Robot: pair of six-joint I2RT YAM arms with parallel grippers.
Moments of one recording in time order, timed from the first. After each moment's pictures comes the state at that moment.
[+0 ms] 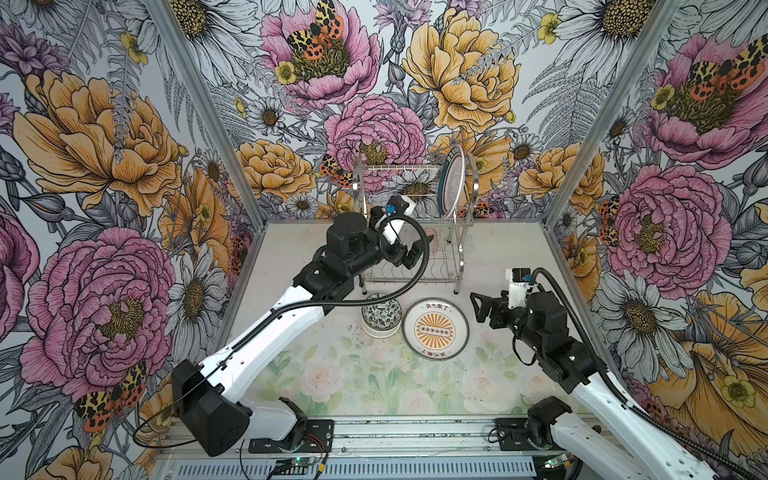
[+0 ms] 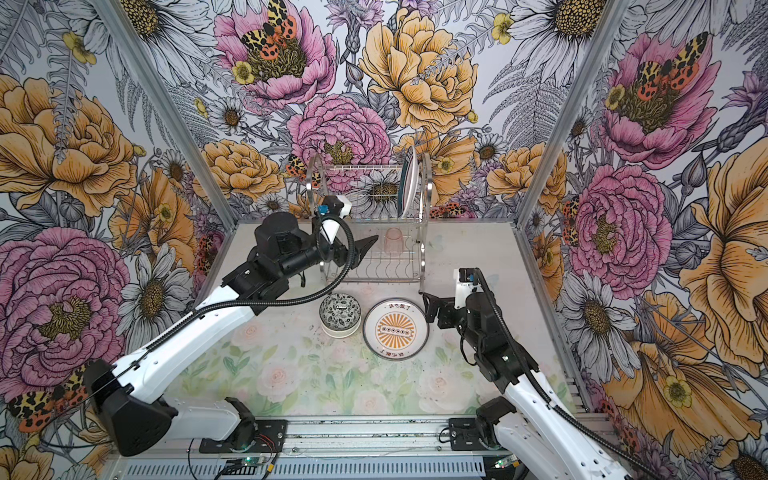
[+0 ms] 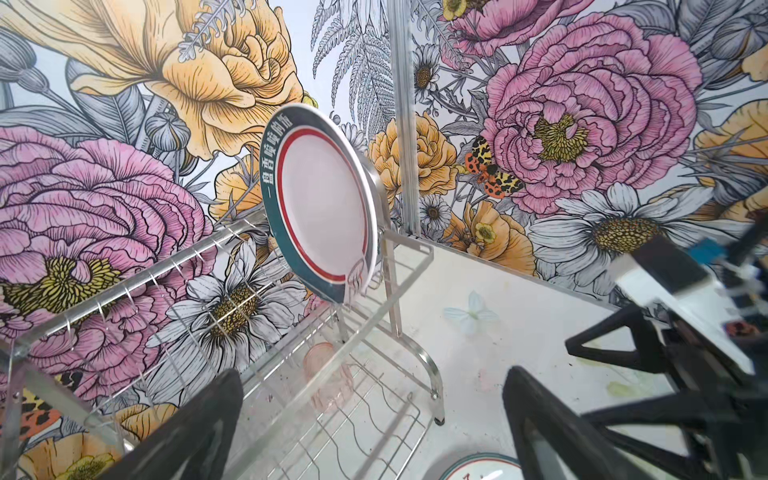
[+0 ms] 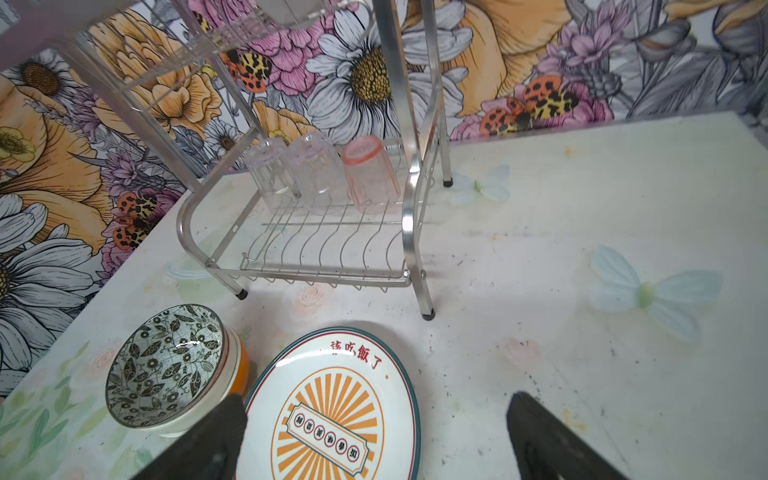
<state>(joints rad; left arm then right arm) -0.67 1.41 1.42 -0.08 0.14 0.15 0.41 0.65 0.57 -0.29 0.02 0.28</state>
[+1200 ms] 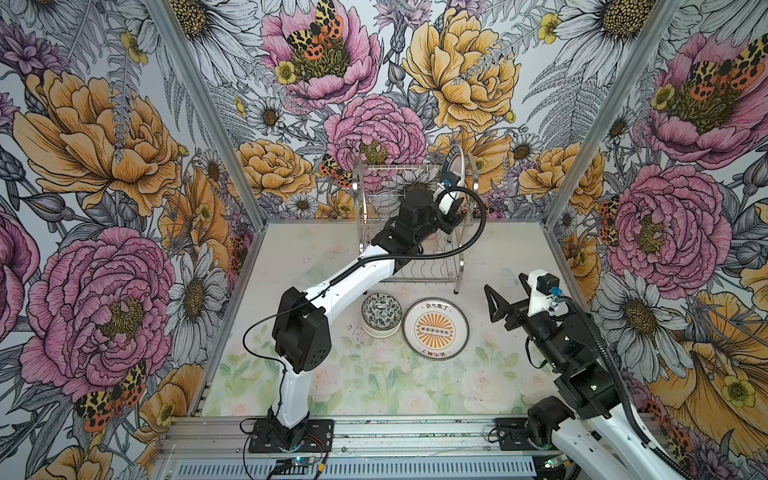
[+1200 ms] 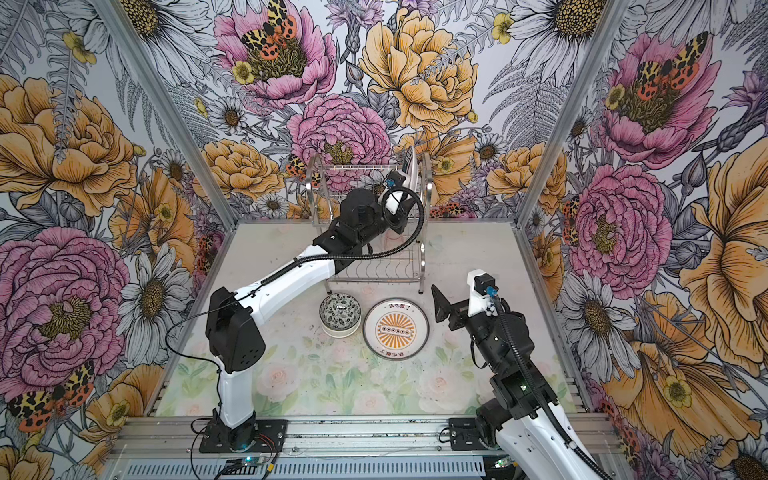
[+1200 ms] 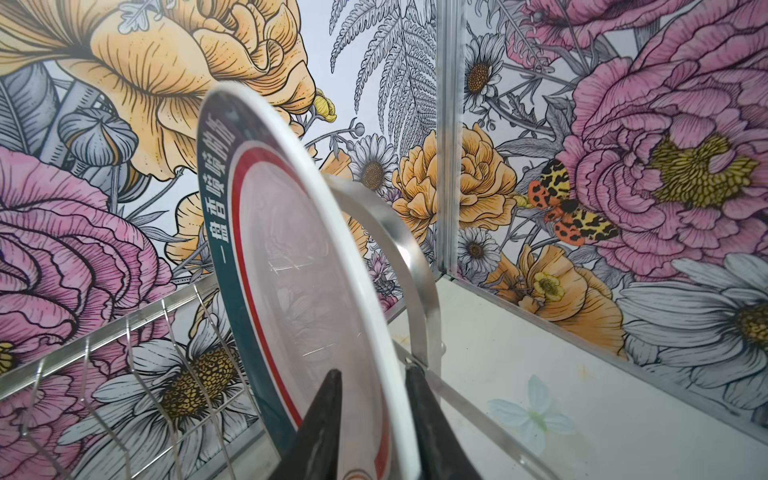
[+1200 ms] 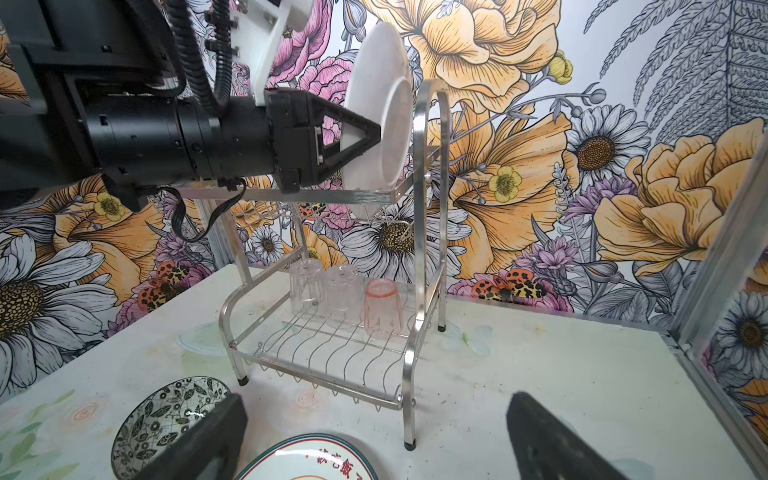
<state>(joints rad) -0.75 1.98 1.89 0.06 -0.02 0.11 0.41 0.47 0.53 -0.08 0.02 0.07</state>
